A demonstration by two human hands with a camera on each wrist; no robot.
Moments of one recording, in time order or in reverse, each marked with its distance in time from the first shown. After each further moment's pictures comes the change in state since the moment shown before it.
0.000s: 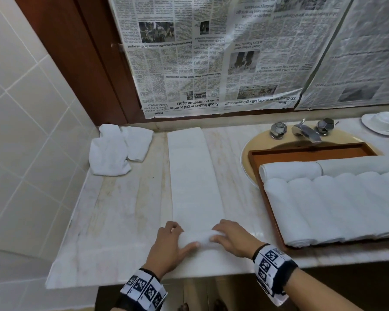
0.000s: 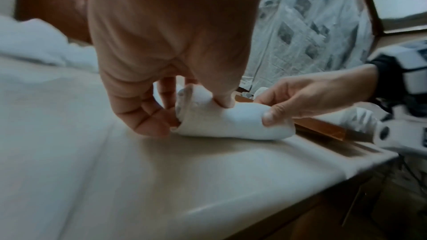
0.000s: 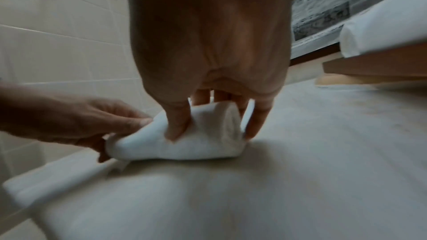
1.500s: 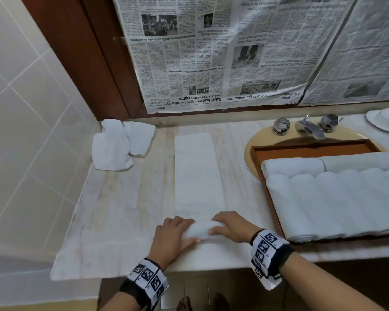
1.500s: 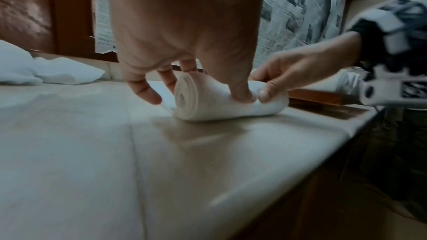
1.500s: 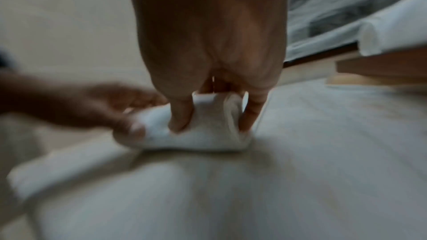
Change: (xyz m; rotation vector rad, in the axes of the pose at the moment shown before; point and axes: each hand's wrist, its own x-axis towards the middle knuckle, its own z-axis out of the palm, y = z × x) left_hand 0.004 -0.003 -0.001 0.237 0.041 0.159; right_hand 0.013 -0.009 -0.017 0.085 -0.080 0.021
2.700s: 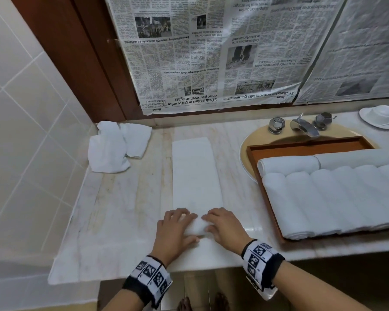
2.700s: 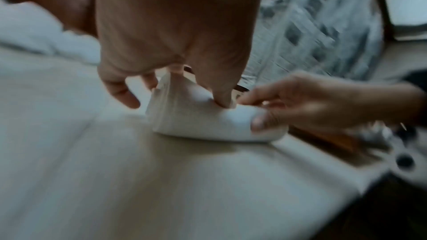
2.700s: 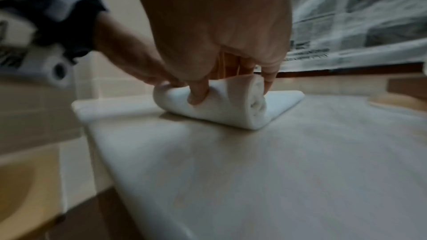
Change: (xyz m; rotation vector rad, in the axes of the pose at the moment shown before) left_hand 0.011 0.012 -0.005 -0.036 0.023 0.026; right_hand 0.000 -0.004 0.031 -0.254 0.356 -0.155
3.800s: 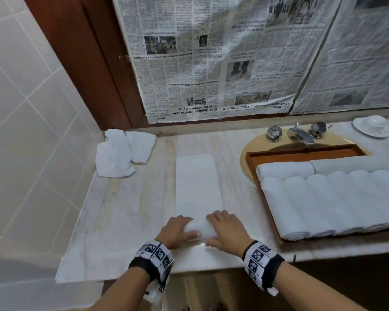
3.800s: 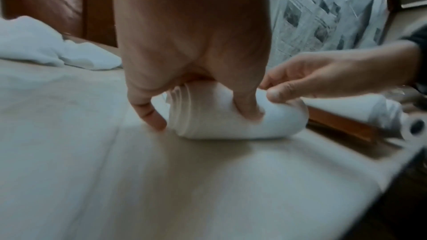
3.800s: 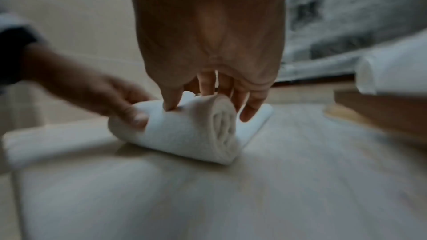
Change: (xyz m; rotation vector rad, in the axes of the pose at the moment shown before) left_hand 0.020 -0.011 -0.014 -0.292 -0.283 -0.080; right_hand -0.008 -0.015 -0.012 -0.292 -0.145 0.048
